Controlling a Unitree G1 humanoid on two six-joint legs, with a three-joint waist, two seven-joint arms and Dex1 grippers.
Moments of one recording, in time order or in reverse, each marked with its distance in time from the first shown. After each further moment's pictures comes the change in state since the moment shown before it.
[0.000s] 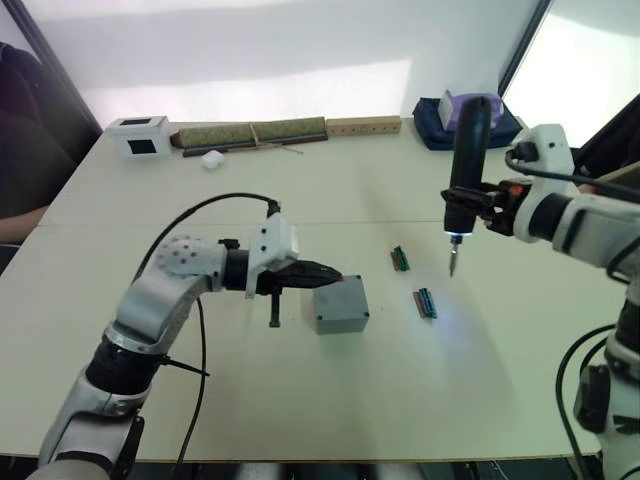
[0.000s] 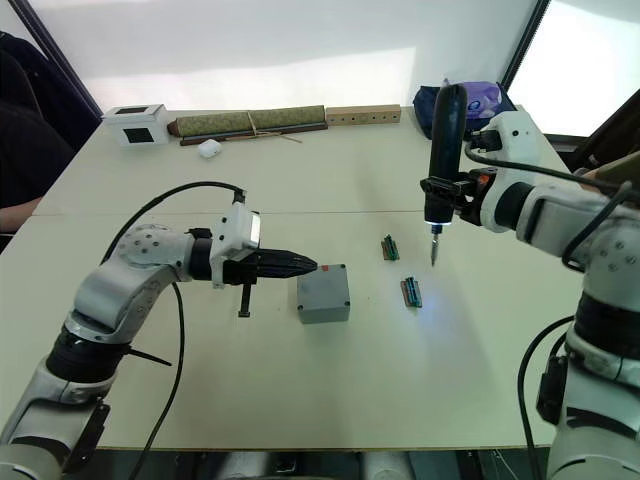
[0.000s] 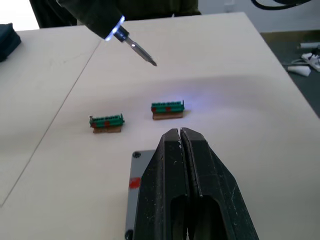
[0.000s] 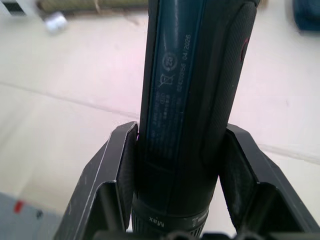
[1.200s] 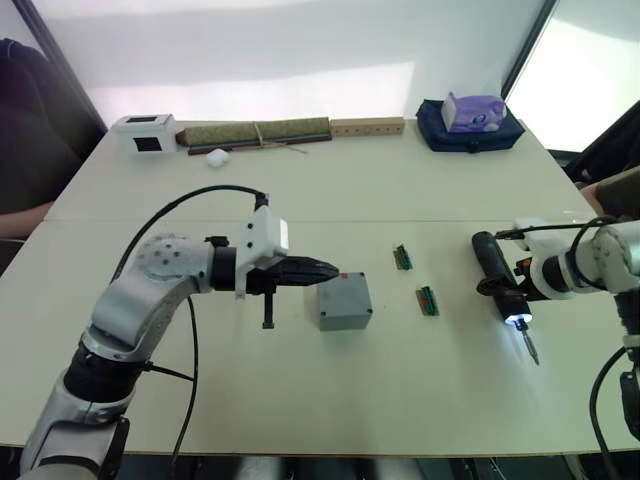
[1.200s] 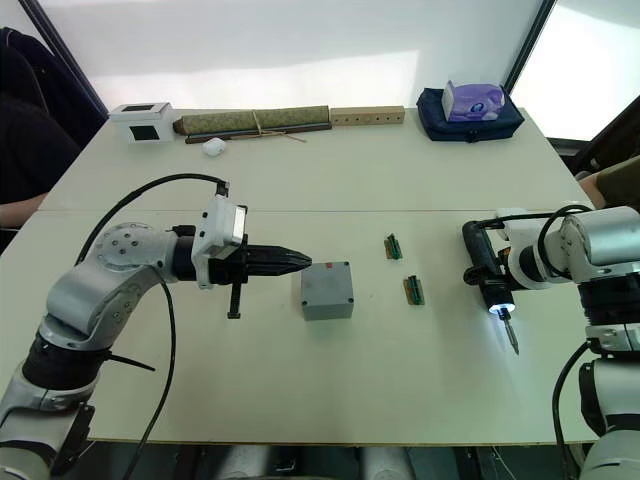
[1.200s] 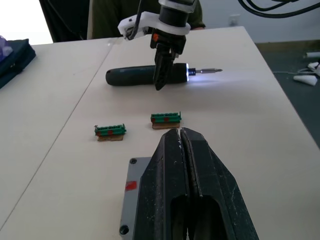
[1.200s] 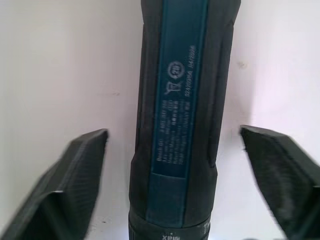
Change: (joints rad) left arm 0.029 0.062 0.037 -0.088 -0.085 0.046 0.067; right arm 0.017 -0.196 0.462 0.376 -0.429 0.019 0.289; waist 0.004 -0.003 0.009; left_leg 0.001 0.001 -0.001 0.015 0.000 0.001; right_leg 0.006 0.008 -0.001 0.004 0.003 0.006
